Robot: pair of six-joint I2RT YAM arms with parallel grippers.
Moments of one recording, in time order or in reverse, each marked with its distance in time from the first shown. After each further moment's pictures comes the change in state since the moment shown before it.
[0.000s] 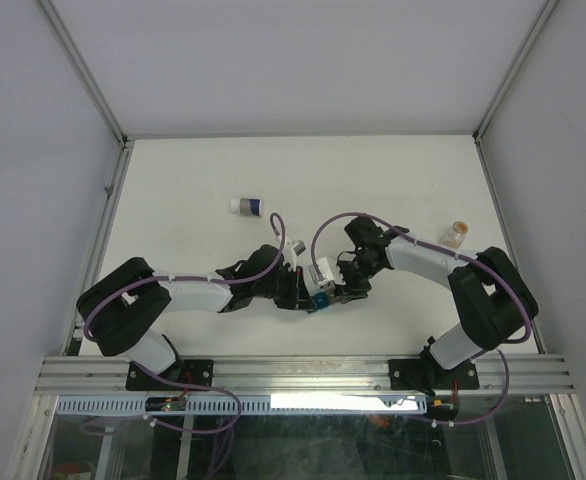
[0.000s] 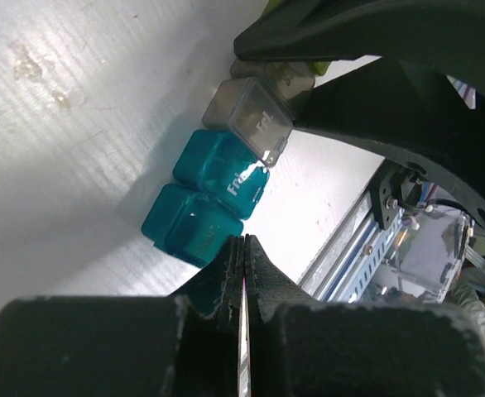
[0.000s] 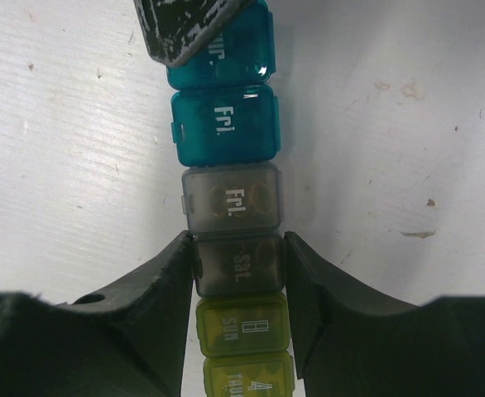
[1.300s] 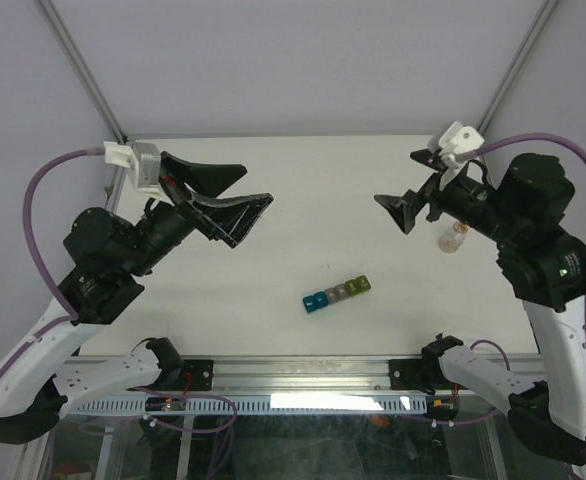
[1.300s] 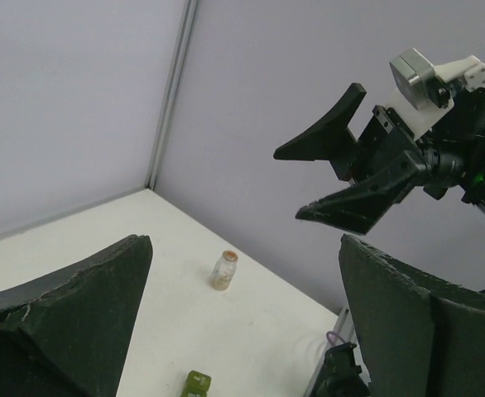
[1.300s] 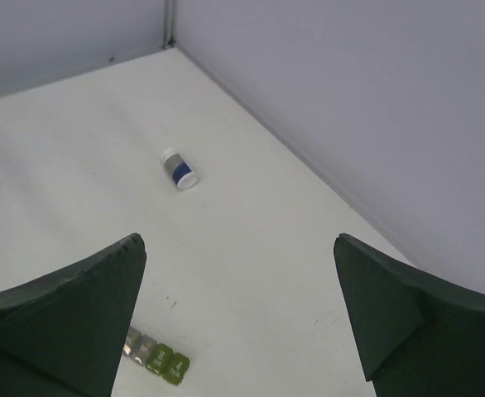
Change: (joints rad) left arm 0.013 -0.741 0.615 -0.356 -0.345 0.420; right arm -0.166 -0.605 0.733 -0.144 0.199 0.883
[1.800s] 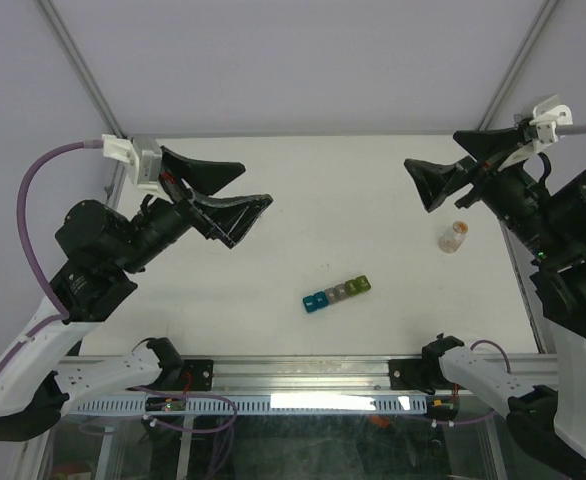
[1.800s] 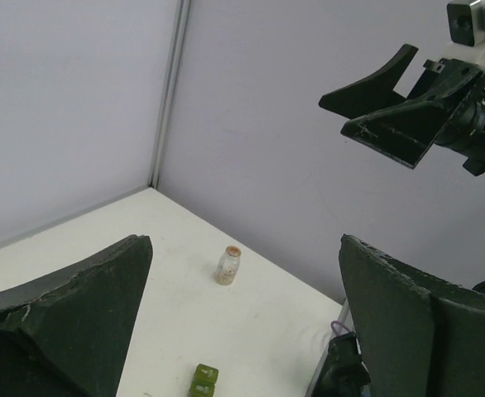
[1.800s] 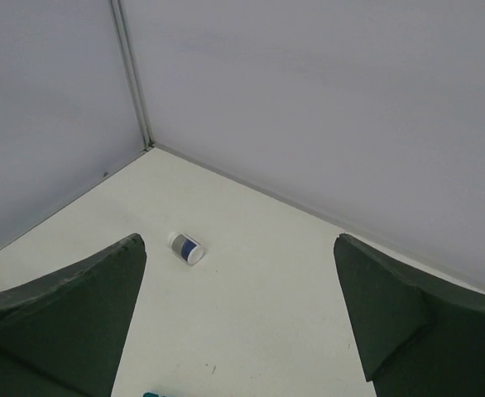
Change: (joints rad) left arm 0.000 0.029 0.124 -0.104 0.040 0.048; right arm -0.040 -0.009 0.206 0.055 0.216 0.365
